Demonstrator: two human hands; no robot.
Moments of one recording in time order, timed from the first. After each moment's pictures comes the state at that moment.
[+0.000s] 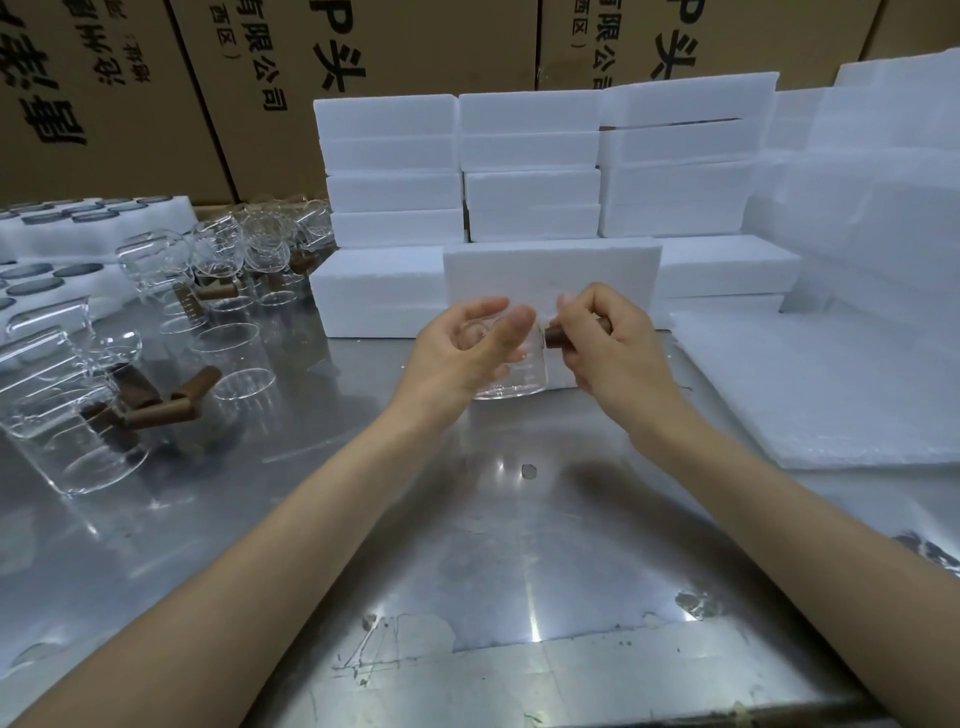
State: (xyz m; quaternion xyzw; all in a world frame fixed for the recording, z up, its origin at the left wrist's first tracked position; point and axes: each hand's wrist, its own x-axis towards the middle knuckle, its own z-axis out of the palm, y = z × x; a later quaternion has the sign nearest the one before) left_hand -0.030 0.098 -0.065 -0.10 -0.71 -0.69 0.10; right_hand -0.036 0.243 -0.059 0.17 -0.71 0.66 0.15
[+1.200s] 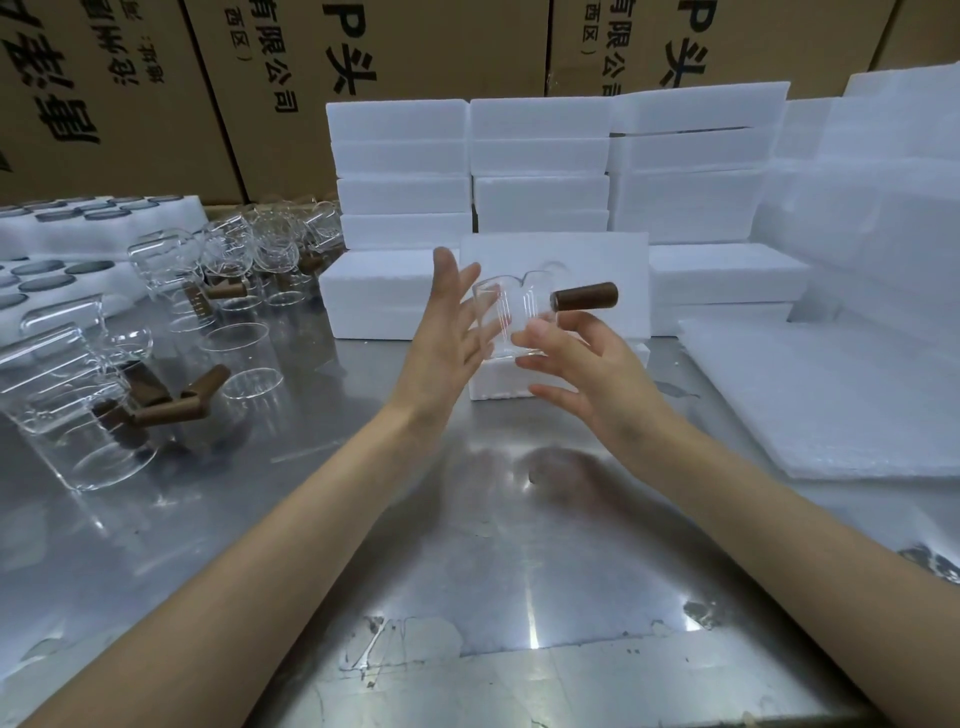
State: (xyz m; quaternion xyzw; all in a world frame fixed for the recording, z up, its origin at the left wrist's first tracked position) left_hand -0.028 0.087 -0.056 -0.11 -0.67 -0.73 0.07; right_hand -0.032 0.235 -0.067 0.15 -0.66 0.74 -0.01
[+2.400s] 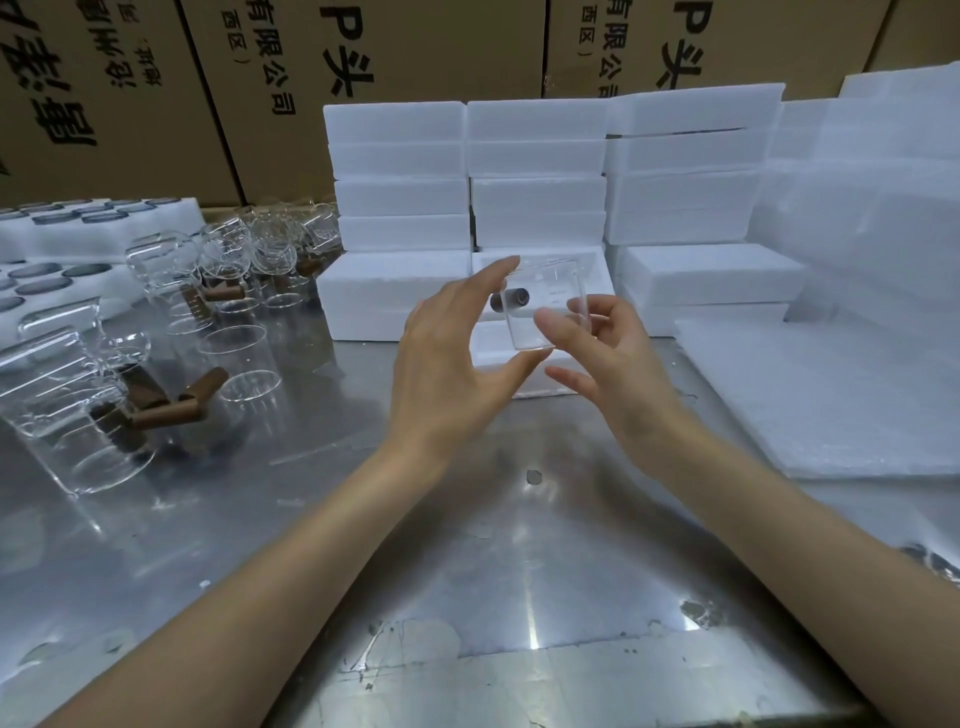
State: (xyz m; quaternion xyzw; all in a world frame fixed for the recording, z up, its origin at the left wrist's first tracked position) left_hand -0.018 0.095 -0.065 -0.19 -0.82 -0.36 0.41; right_hand -0.035 0.242 -0.063 0.11 -0.65 0.75 0.05
